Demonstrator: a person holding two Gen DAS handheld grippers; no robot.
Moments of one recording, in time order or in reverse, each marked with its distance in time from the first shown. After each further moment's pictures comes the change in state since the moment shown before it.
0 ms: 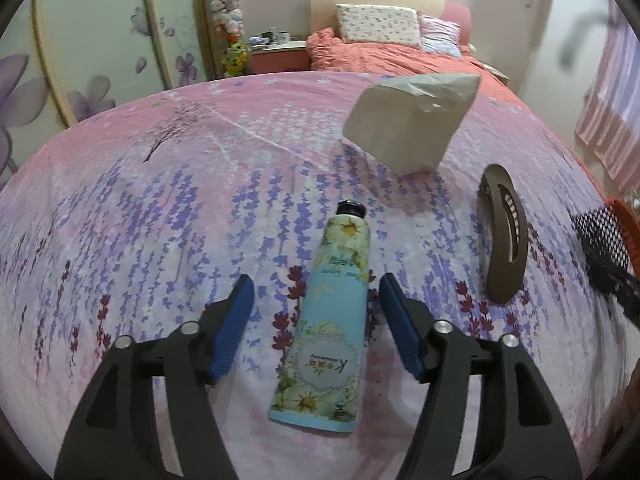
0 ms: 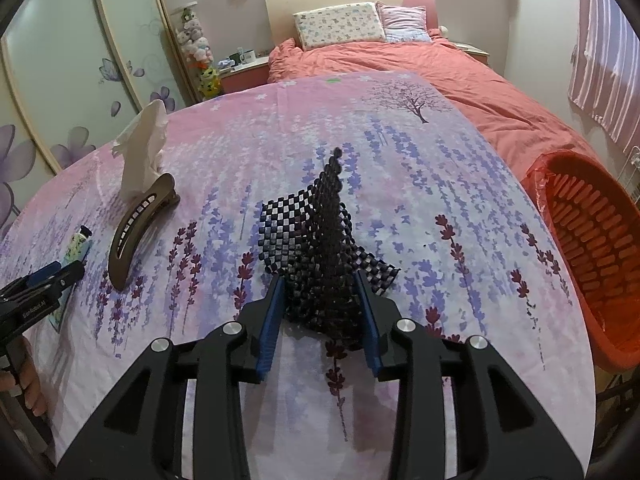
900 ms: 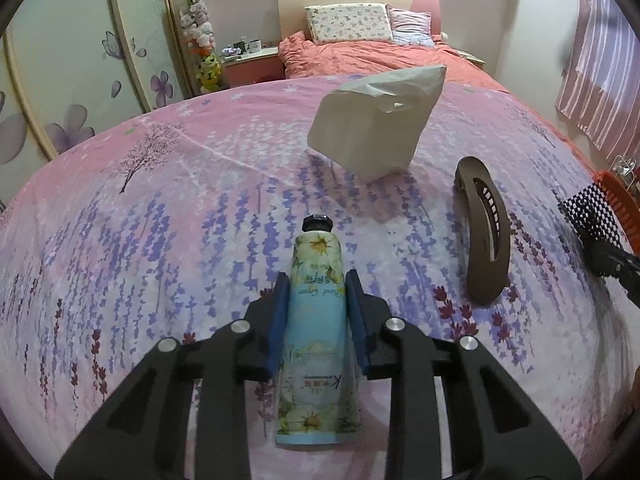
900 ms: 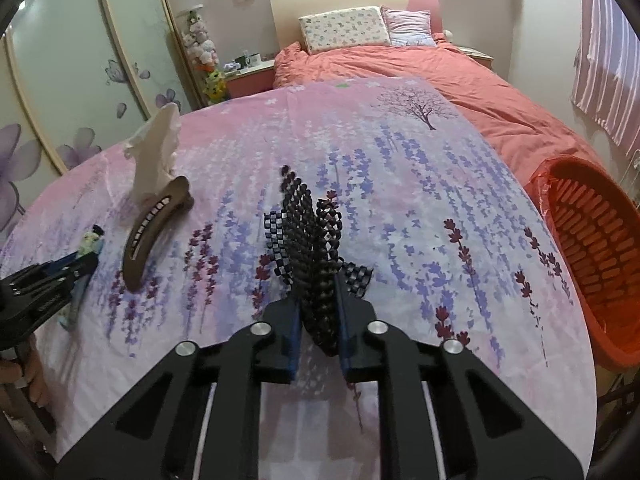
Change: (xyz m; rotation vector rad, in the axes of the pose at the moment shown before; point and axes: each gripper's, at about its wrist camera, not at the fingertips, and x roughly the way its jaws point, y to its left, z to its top) left arm 0.008 -0.017 0.014 0.081 -0.009 -0.042; right arm -0.007 0.006 0.000 -0.004 -0.015 0.023
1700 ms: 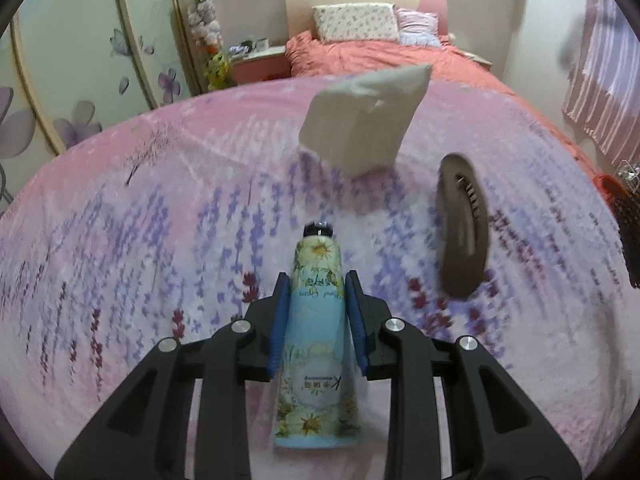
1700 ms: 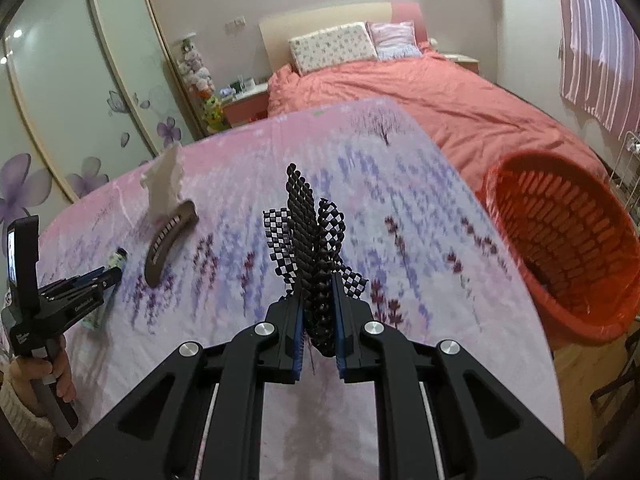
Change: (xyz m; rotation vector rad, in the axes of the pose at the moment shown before) left arm -0.008 -0.013 -0.006 -0.020 0.009 0.039; right arm -0.046 -0.033 -0.011 0.068 -0.059 0.018
